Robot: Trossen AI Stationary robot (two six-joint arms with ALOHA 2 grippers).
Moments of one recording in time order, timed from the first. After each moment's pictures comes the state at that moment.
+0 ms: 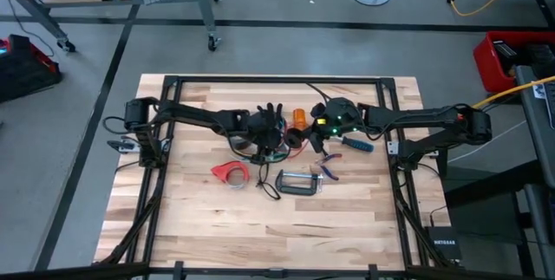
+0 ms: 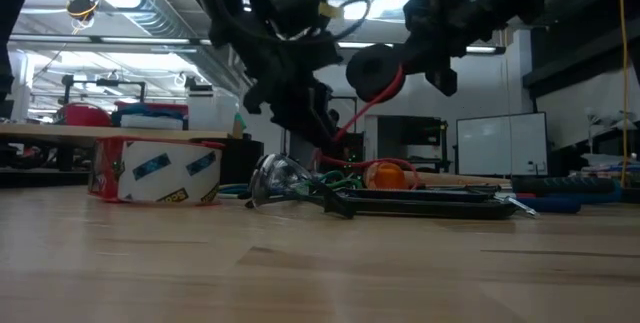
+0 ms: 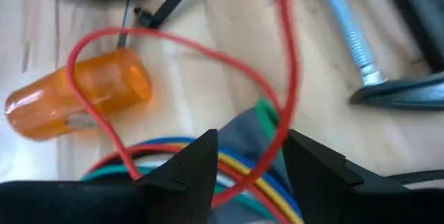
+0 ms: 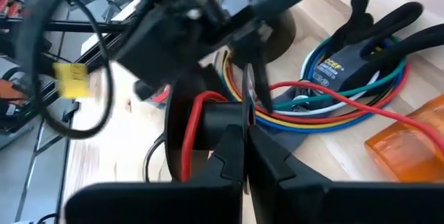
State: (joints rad) left arm 0.15 1.79 1.10 -0.17 0.09 0.48; right arm -0.21 1.28 0.77 -0.04 -0.21 0.49
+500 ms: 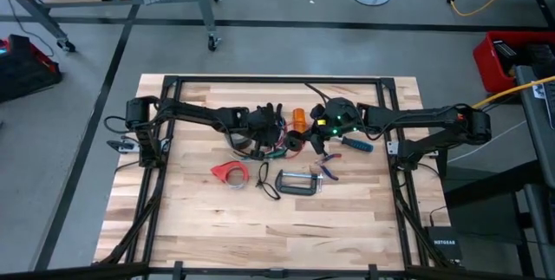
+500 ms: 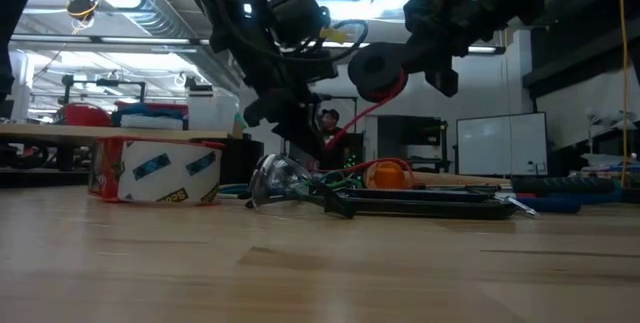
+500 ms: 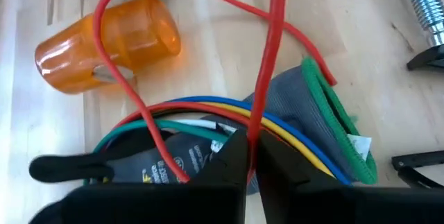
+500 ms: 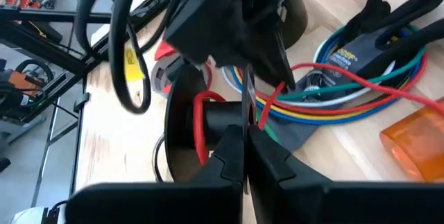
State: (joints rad) left arm 0.19 1.81 1.10 -0.21 0.01 0.47; right arm -0.21 1.28 0.77 -0.06 -0.26 0.49
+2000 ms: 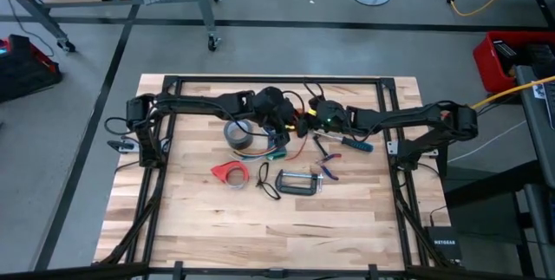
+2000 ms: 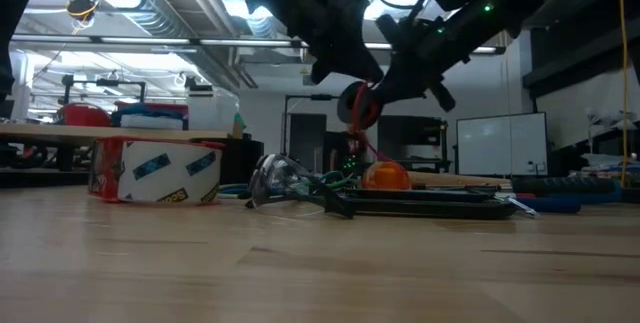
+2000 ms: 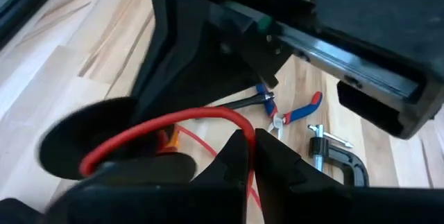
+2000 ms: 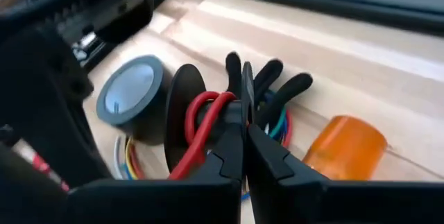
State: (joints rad) left arm 0.20 1.81 1.39 -0.24 0.15 -0.13; right arm -0.21 1.43 0.77 0.12 0.25 0.66
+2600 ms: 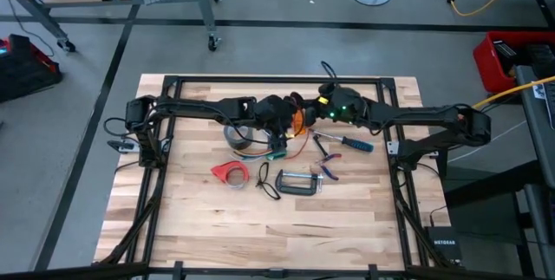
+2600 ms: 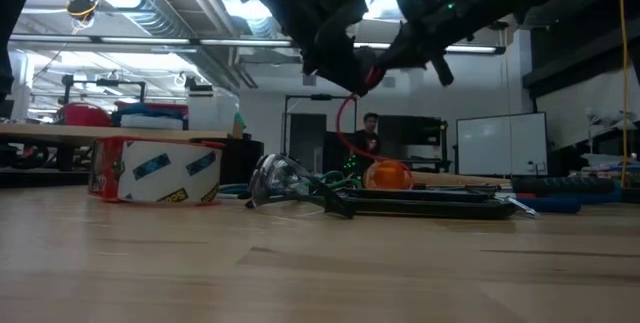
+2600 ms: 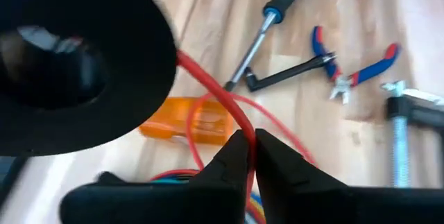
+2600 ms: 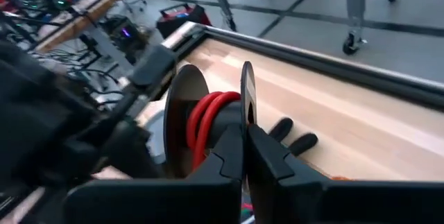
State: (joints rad) left arm 0.14 1.81 1.40 -0.35 -0.11 0.06; right arm -0.30 1.28 0.77 0.16 0.17 0.56
